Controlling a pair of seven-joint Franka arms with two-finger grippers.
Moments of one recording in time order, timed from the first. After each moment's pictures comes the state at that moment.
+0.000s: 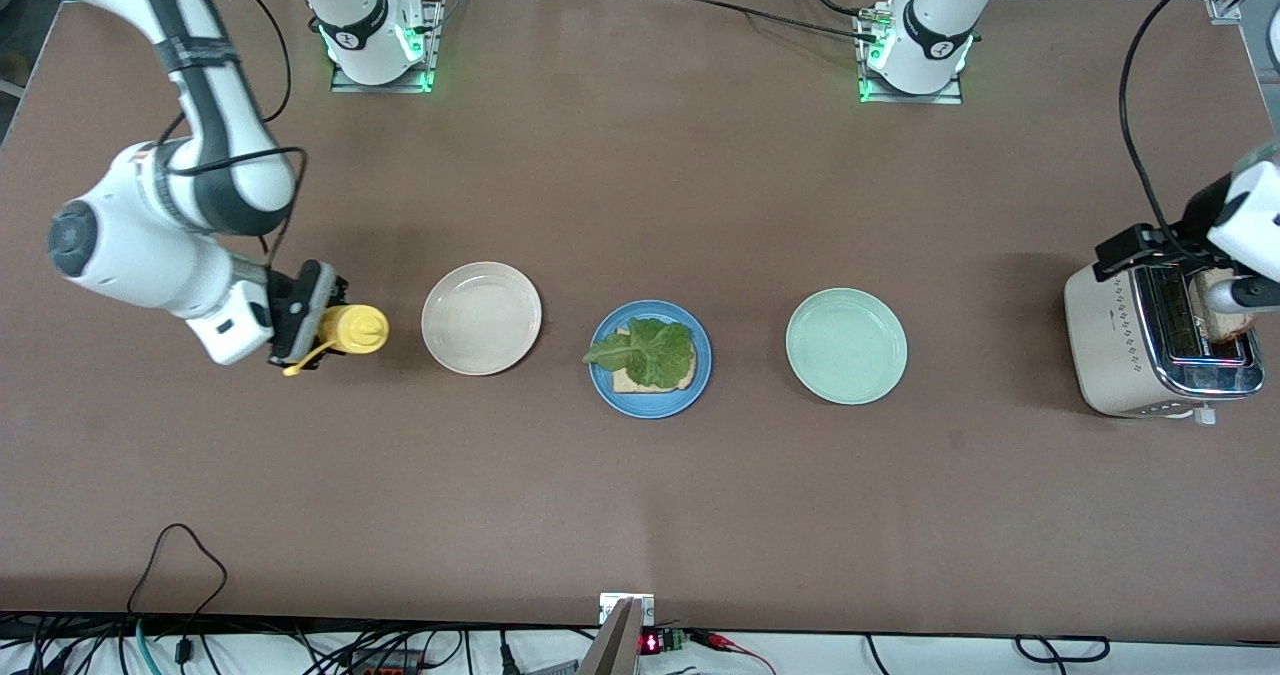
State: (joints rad) left arm 0.15 0.13 -0.07 -1.60 0.04 1.71 -0.06; right arm 0.05 0.33 0.10 -1.90 0.23 2.22 -1.29
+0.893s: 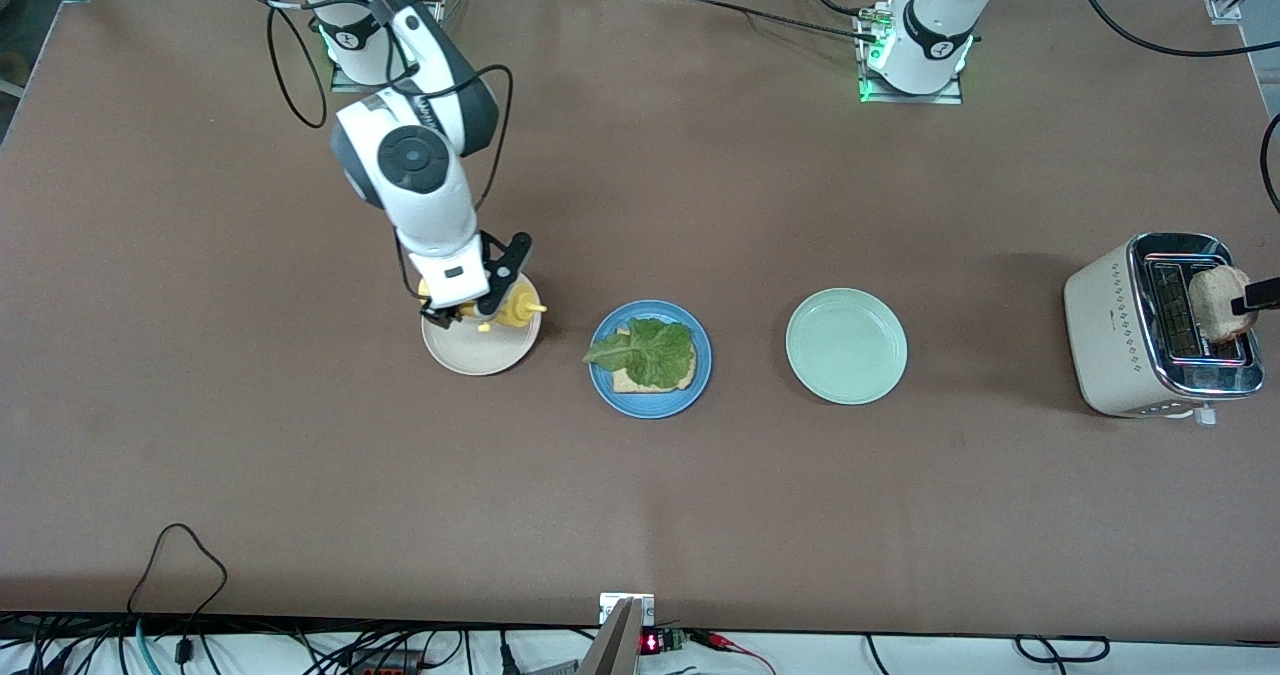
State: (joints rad) left arm 0.53 0.45 -0.06 -1.49 0.04 1.84 0.54; right arm 0.40 0.36 0.14 -1.91 -0.29 2.25 -0.48
